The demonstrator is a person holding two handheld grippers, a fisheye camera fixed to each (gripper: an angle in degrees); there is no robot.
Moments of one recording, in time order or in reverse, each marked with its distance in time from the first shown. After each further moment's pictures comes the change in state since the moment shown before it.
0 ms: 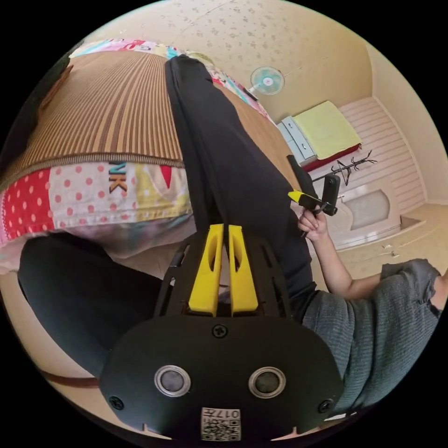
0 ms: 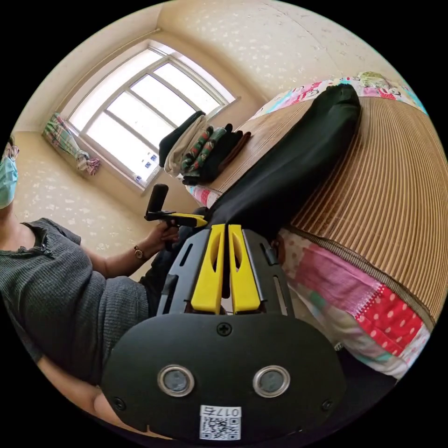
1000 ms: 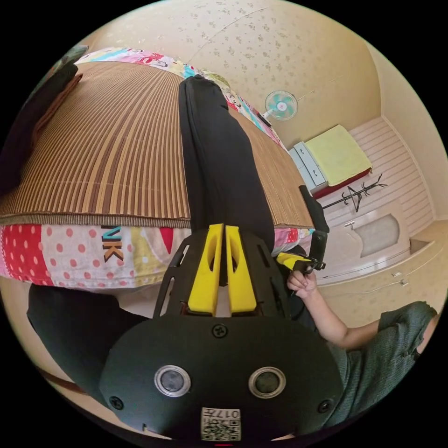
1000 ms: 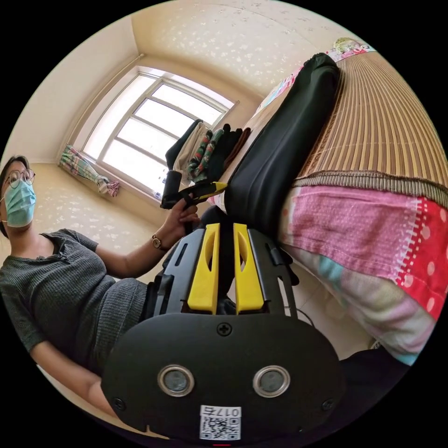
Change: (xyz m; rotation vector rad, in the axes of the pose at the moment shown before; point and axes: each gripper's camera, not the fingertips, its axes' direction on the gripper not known) left arm -0.009 -0.042 0.015 0.147 -0.065 -0.071; right arm 0.056 0.082 -0.023 0.076 -0.215 0.115
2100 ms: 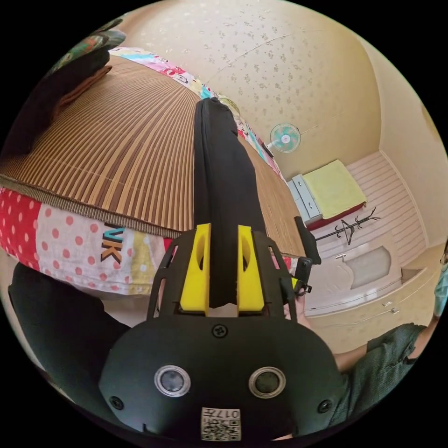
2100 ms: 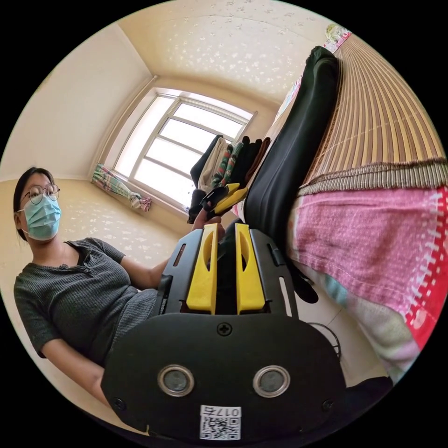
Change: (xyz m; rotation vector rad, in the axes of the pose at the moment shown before) left arm -0.031 -0.005 -0.019 0.174 0.060 -0.115; right arm 0.029 0.013 -0.052 0.084 -0.230 0.017
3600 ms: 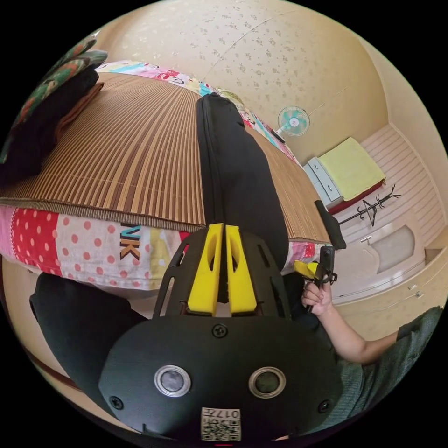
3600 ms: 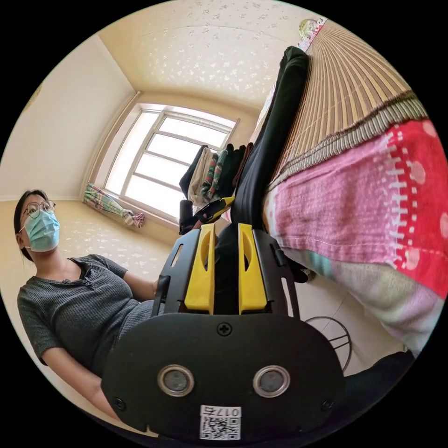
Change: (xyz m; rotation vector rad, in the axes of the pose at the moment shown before) left arm 0.006 0.018 0.019 -0.043 -0.161 0.103; right arm 0.034 0.017 0.027 0.068 0.046 0.110
